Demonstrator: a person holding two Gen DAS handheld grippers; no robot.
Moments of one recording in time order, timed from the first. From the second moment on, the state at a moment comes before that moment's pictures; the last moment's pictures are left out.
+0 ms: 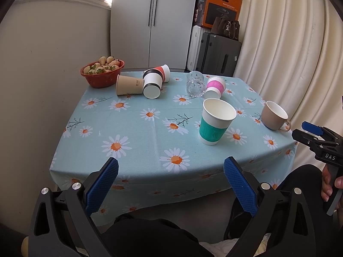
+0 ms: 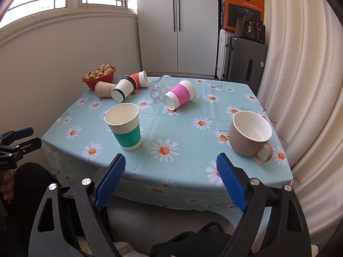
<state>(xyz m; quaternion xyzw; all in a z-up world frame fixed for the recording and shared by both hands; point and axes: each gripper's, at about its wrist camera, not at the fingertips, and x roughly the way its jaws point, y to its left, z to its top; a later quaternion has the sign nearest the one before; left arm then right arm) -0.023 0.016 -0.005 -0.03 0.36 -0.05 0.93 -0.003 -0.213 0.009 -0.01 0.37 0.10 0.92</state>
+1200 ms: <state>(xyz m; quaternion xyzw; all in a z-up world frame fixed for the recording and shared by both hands) -0.024 0.017 -0.005 -0.03 0.36 -0.05 0.93 -0.003 -0.213 0.008 -0.01 0.37 0.10 0.92</state>
